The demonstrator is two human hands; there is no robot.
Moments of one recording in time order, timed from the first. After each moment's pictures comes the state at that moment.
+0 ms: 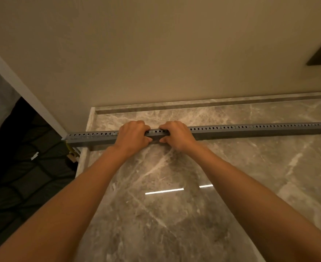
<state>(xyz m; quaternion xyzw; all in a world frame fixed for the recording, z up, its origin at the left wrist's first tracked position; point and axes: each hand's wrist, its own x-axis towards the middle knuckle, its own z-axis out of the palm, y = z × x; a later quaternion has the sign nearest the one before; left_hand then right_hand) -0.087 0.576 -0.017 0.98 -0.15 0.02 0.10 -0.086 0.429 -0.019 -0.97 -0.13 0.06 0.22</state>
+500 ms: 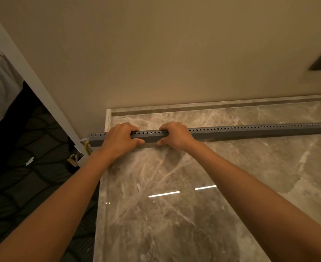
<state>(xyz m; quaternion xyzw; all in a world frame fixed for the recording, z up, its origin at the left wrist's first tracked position) -0.086 0.664 -0.018 0.97 -0.11 -0.01 0.24 -0.087 0.489 -0.007 -0.96 -0.08 0.11 0.23</state>
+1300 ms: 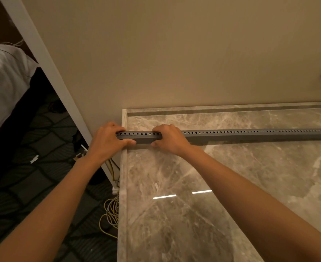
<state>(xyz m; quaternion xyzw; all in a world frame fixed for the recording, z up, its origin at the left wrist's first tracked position) -0.094 0.736 -0.022 0.96 -0.04 0.03 0.28 -0.088 0.548 -0.013 -0.96 -0.14 0.07 0.23</state>
